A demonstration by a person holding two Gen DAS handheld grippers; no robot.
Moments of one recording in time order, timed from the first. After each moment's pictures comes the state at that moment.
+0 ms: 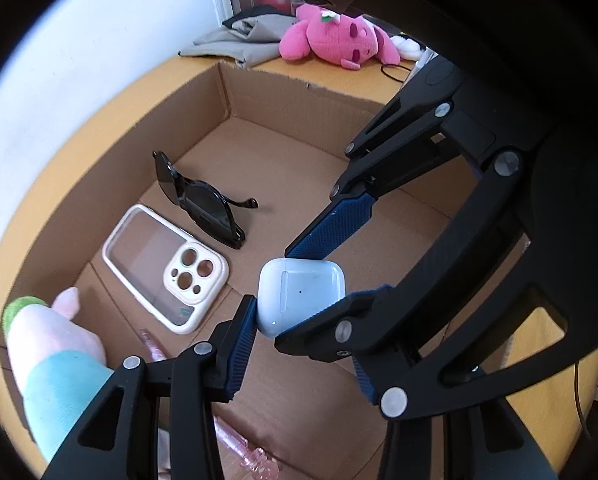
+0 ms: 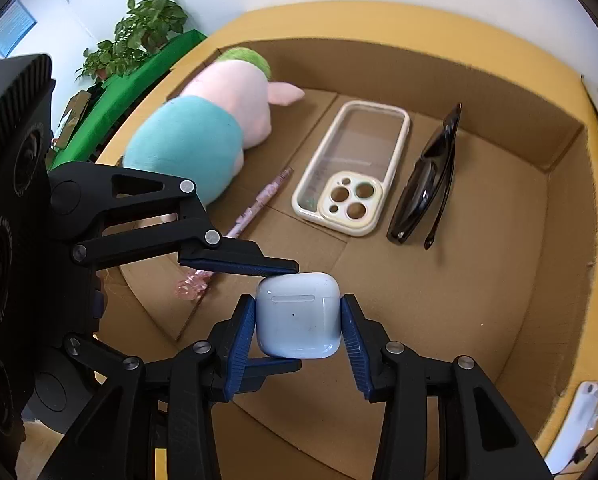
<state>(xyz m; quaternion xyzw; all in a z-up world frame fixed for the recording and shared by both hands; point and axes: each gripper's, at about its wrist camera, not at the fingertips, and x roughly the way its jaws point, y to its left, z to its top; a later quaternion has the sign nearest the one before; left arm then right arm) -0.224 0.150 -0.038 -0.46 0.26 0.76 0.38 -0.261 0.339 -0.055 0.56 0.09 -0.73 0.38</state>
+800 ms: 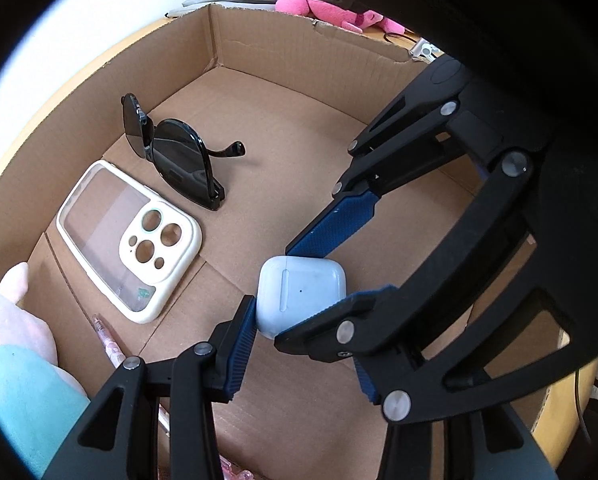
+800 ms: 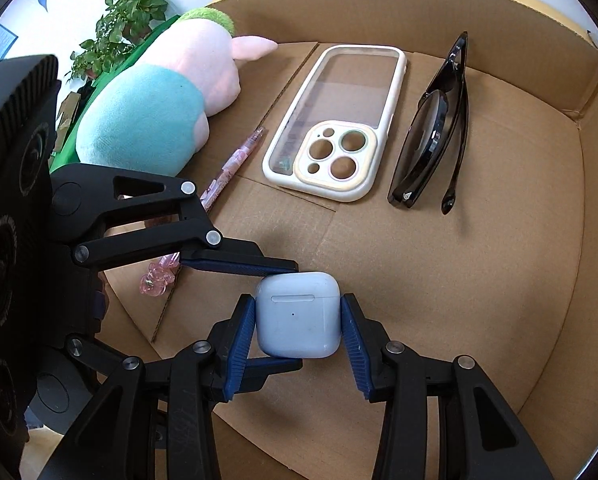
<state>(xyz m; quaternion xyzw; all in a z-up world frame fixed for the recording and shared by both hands) -0.229 0.144 -0.074 -0.50 0.25 0.73 0.39 -0.270 0.340 -0.101 0.60 0.07 -0.70 0.38</state>
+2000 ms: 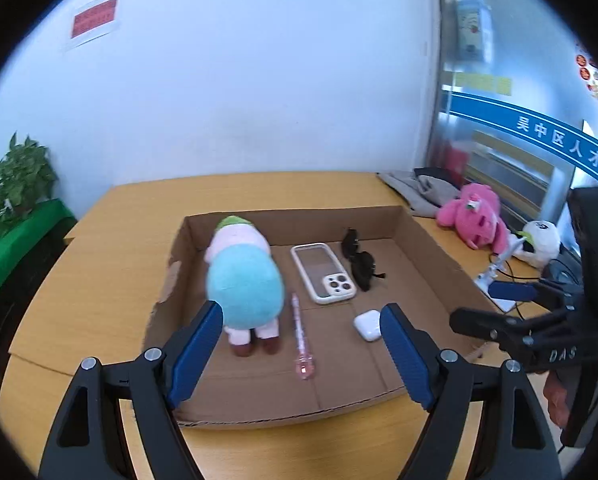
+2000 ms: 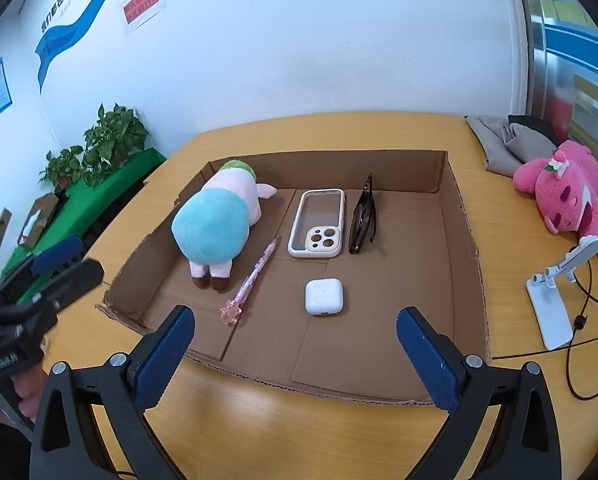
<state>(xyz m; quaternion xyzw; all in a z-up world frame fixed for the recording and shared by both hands) -0.087 0.006 0.075 -0.29 0.00 0.95 0.09 -0.108 0.386 0.029 0.38 0.01 -0.89 0.25</state>
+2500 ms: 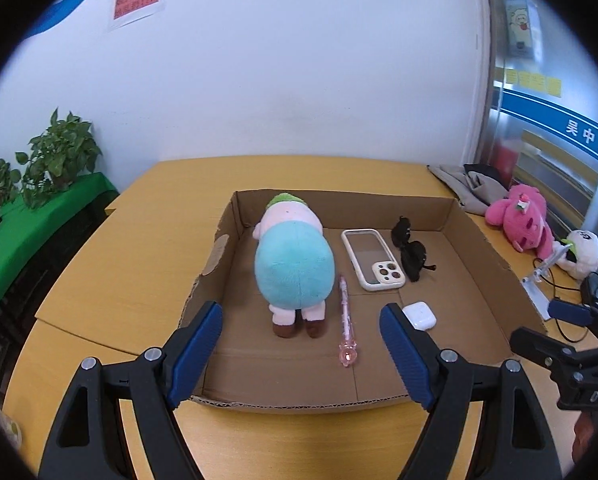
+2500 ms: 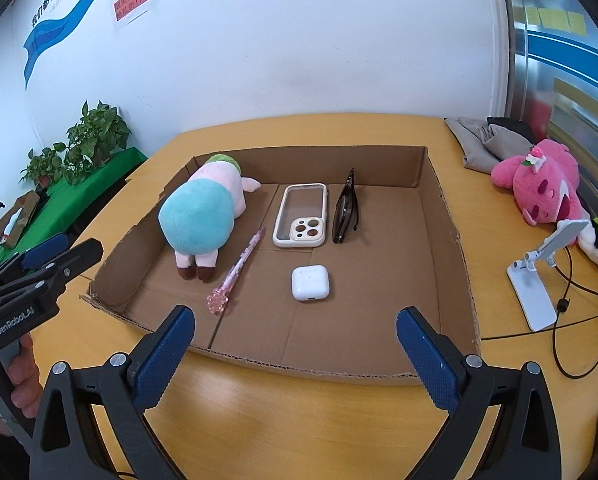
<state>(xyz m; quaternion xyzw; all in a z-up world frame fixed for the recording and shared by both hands) -0.088 -0.004 0.052 -0.31 -0.01 0.95 0.00 -0.089 0.389 0.017 0.37 0.02 -0.90 0.21</state>
